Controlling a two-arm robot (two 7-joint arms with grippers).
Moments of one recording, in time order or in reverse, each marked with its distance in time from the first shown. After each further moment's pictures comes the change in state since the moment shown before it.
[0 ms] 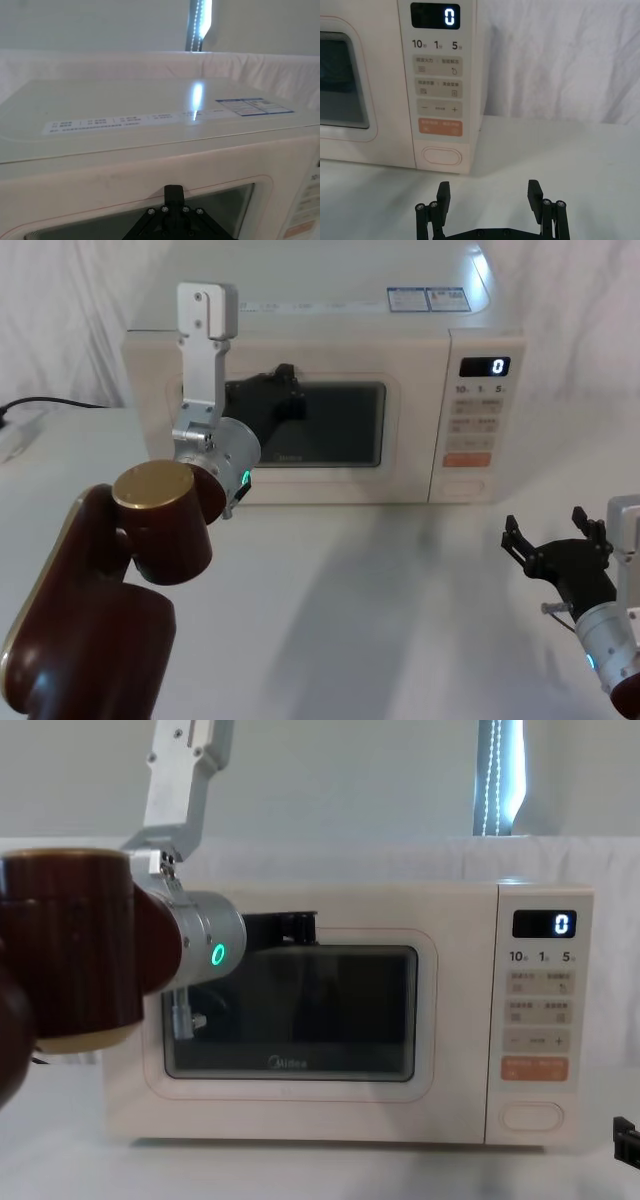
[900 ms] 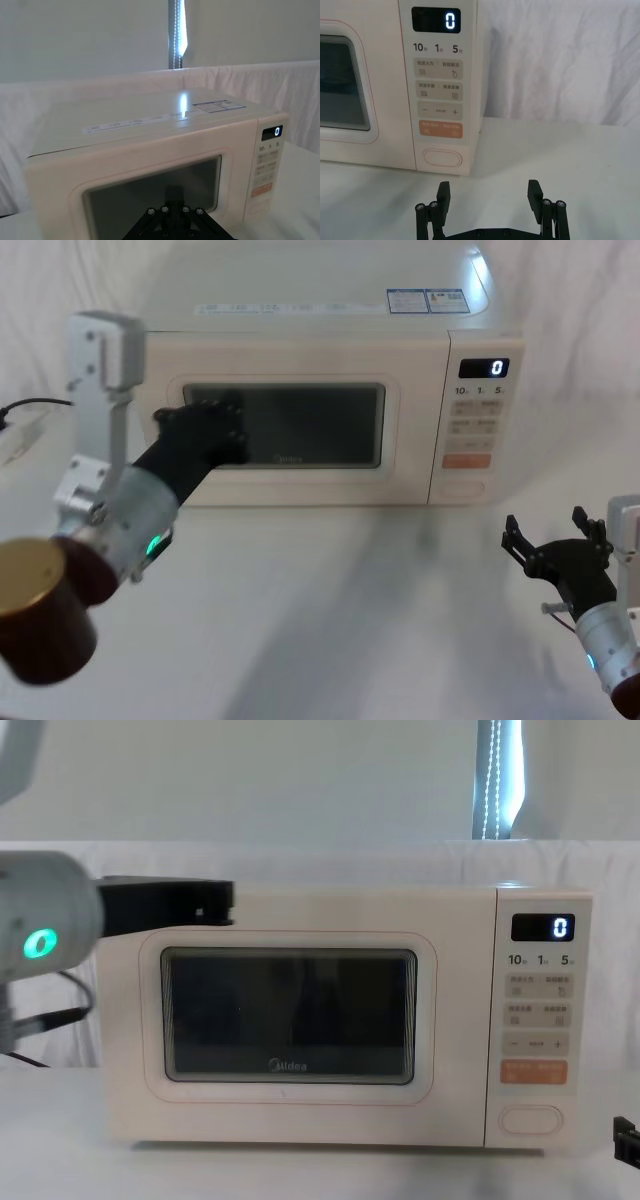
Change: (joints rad) left arm 0.287 0.206 -0.049 -0.447 -0.070 0.056 -0.093; right arm 0.000 0.000 0.000 0.000 0.000 0.000 0.000
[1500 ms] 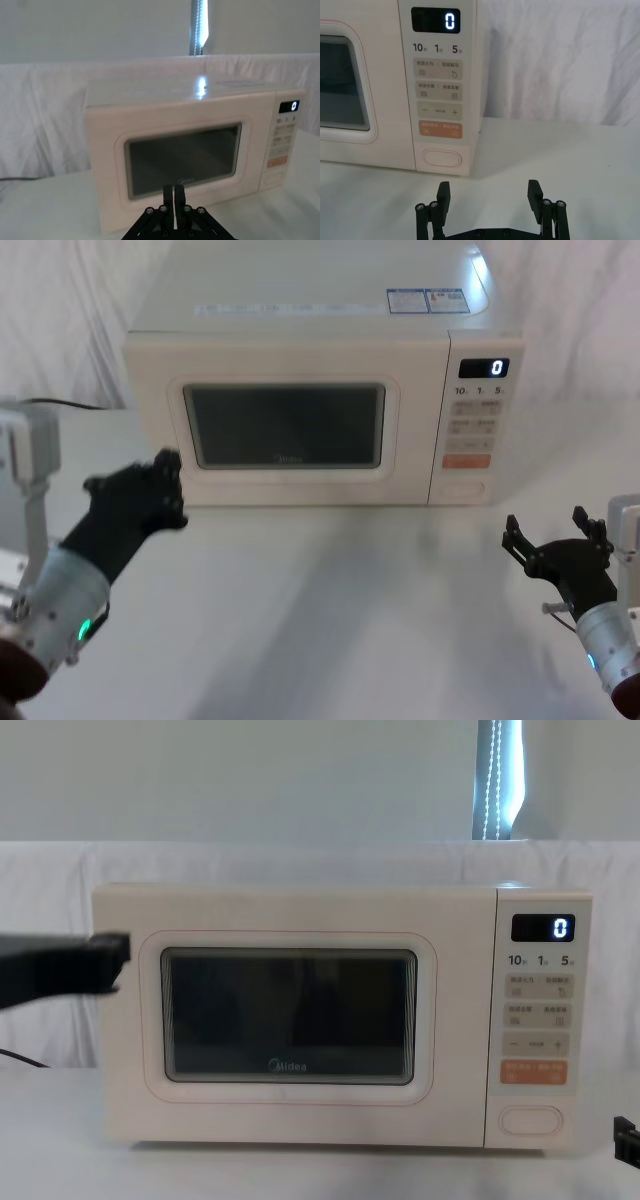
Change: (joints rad) left arm 0.225 0.088 -0.099 -0.115 -0.059 -0.099 0.015; right arm 0.000 0.000 0.000 0.000 0.000 0.000 0.000
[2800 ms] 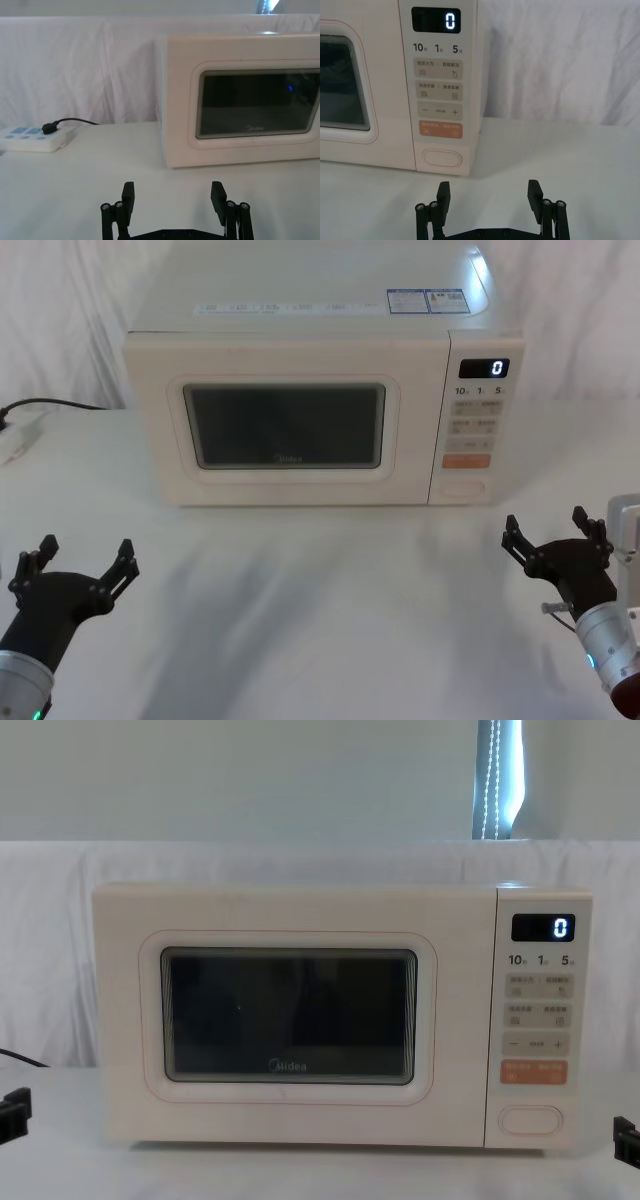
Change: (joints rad) left arm 0.180 -0.051 -0.125 0.109 0.051 -0.180 0.075; right arm 0.000 0.000 0.000 0.000 0.000 0.000 0.000
